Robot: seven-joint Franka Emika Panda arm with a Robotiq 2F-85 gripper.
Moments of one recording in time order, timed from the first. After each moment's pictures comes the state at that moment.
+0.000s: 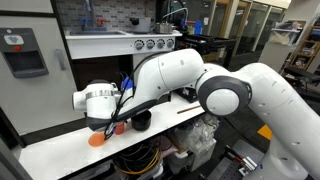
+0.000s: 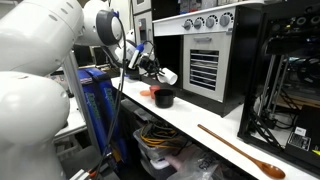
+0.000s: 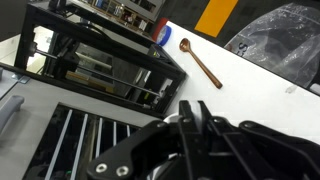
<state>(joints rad) 0.61 0.91 0.11 -1.11 -1.00 1.05 0.27</state>
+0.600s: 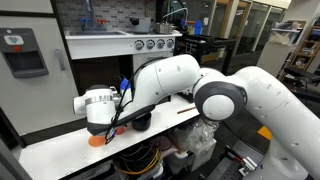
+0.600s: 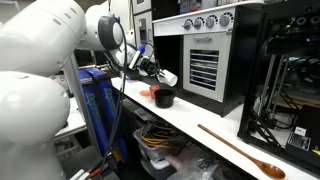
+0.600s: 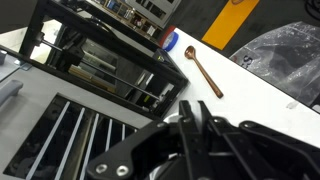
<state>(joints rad) 0.62 0.96 0.11 -1.07 -1.03 1.01 0.15</state>
